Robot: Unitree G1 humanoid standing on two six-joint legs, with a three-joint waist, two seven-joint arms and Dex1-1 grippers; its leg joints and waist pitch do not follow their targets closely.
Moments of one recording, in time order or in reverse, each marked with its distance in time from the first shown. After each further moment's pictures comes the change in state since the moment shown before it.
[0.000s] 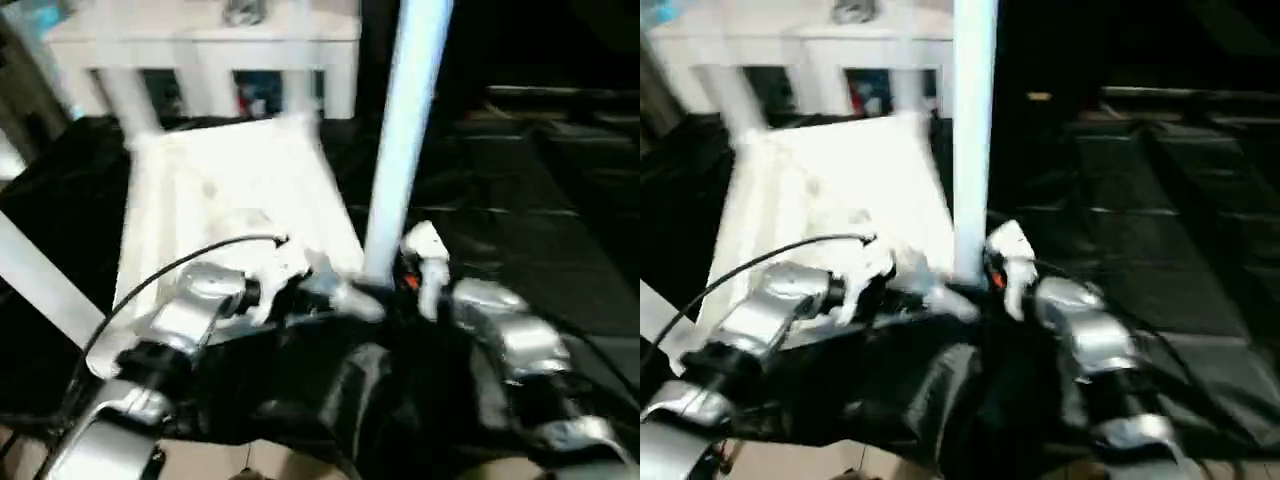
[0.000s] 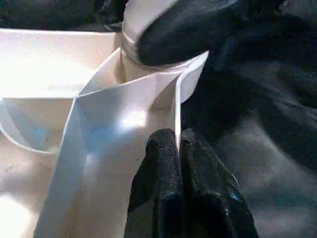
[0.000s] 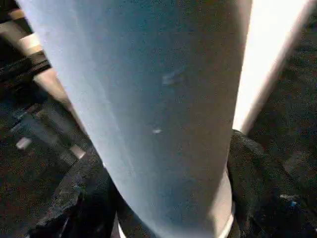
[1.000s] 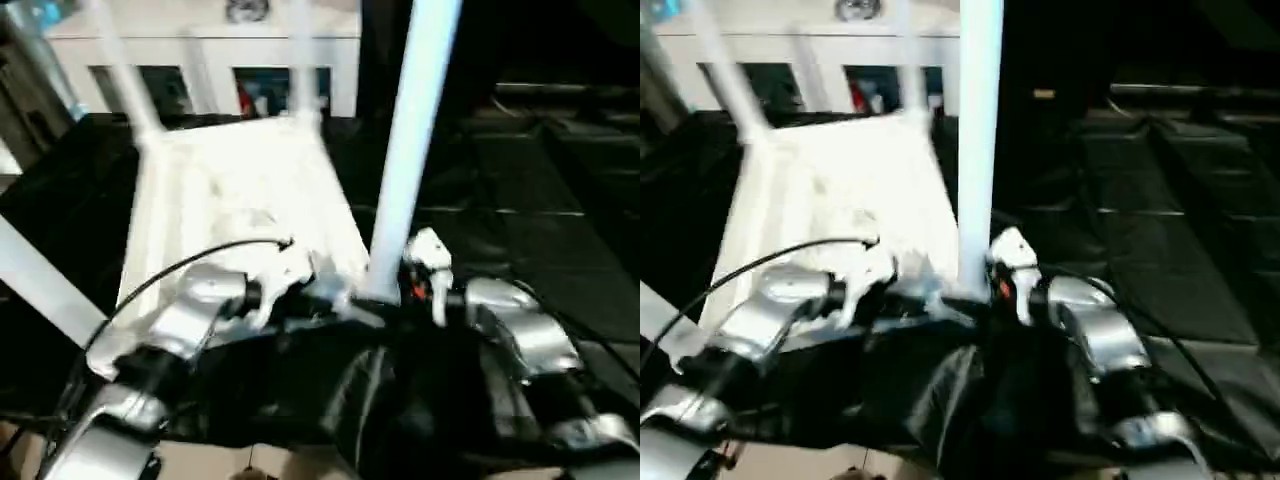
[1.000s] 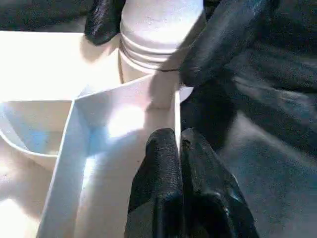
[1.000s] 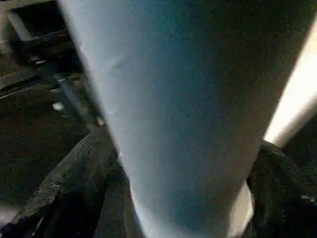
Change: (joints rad) left arm 0.071 0.076 -0.035 -0.115 -0.027 -0.042 -0.219; right arm 0.051 -0.181 0.112 -0.082 0.027 -0.054 0.444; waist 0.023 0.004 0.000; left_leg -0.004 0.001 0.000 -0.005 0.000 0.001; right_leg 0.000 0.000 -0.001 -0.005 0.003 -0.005
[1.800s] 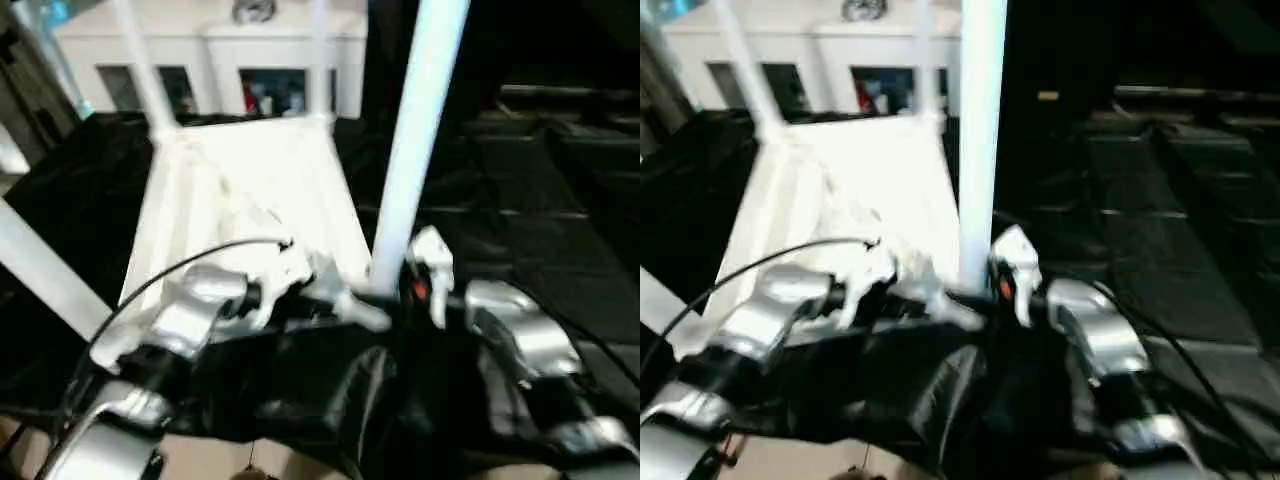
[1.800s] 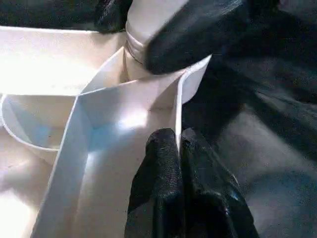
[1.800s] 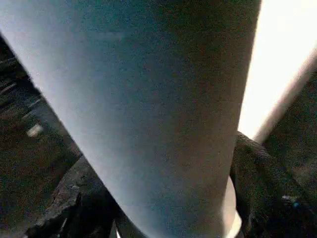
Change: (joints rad) left arm -0.062 -0.076 0.030 0.101 0.029 0.035 0.180; right arm -0.057 0.114 -0.083 0.085 -0.026 0.059 -0.314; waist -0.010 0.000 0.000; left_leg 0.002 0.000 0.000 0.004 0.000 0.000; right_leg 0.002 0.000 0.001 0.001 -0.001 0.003
